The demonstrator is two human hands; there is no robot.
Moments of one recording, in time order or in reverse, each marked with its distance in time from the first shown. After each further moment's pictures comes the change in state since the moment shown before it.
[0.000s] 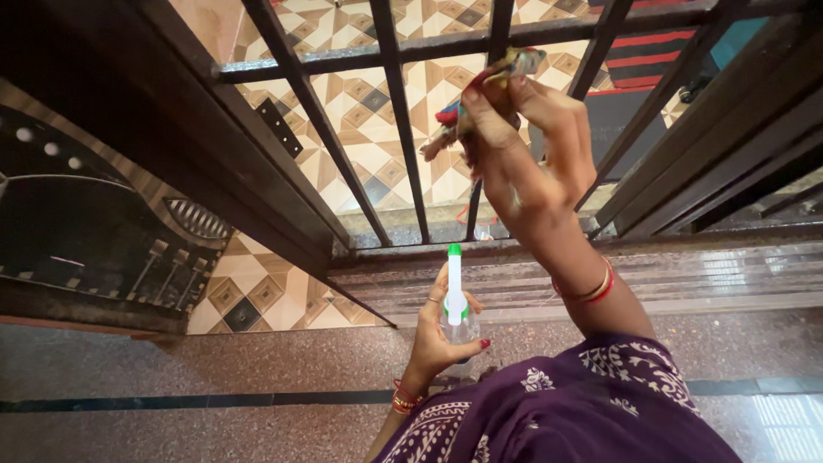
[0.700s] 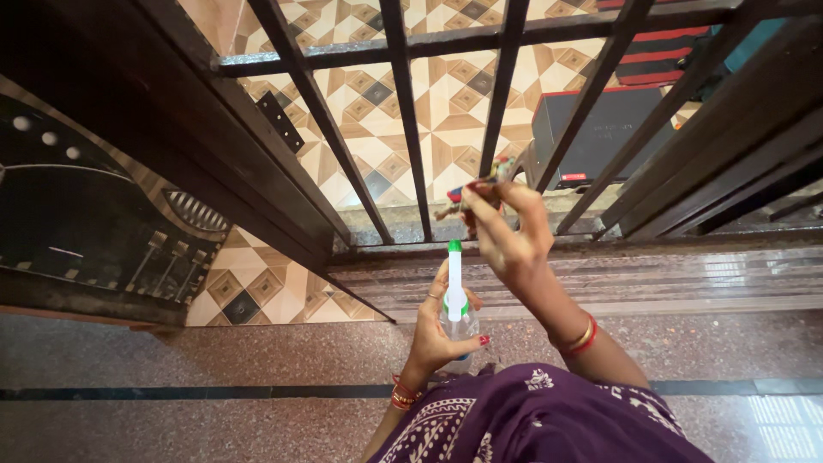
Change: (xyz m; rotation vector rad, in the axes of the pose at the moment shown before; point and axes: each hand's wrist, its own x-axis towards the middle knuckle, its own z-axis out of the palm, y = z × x) left_hand 0.003 -0.008 -0.004 -0.059 0.012 -0.040; right_hand -0.098 -0.022 0.015 0.188 -0.126 0.189
